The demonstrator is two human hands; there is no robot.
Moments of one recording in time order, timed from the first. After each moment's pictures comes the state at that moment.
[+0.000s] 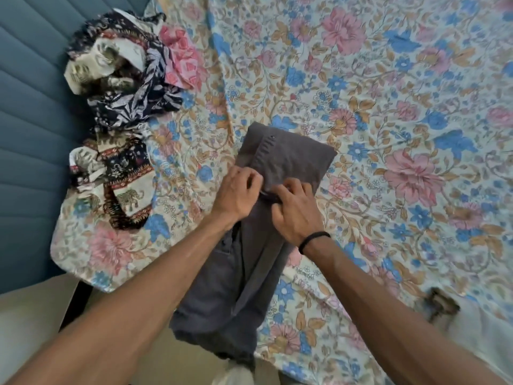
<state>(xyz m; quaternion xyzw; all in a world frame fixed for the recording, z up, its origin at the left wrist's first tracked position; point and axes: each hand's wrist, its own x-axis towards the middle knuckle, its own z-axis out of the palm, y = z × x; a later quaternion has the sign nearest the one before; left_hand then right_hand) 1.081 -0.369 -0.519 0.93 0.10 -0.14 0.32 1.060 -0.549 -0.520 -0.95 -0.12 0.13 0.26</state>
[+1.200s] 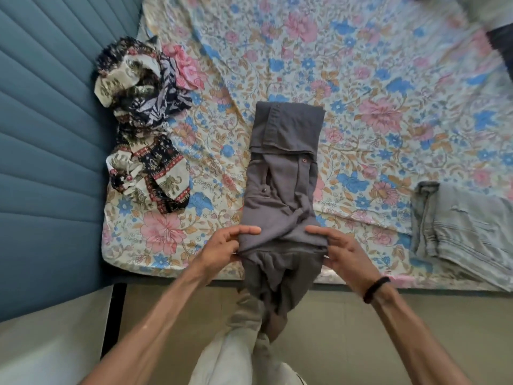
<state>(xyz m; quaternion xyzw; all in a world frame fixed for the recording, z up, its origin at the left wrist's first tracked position) 0.847 -0.225 -0.408 0.66 0.14 -0.41 0.62 0.788 -0.521 -0.413 -0.57 0.27 0.25 0.74</state>
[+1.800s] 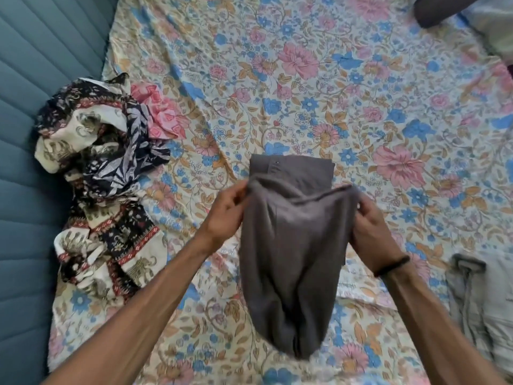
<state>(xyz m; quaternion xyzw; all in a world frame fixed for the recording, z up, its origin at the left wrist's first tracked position) 1.115 -0.282 -0.445 0.68 -0.04 -0.27 0.68 1.036 -0.555 -0.440 -0.66 0.22 0.08 0.71</state>
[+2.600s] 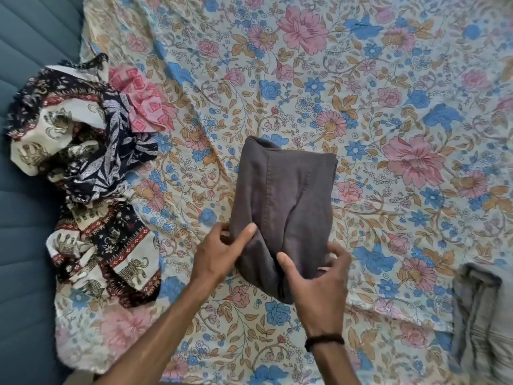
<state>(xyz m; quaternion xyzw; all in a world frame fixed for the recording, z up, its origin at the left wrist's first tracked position) 1.072 -0.291 -0.478 0.85 0.19 -0.32 0.37 0.986 -0.464 -0.450 -0.76 0.46 0.10 0.45</state>
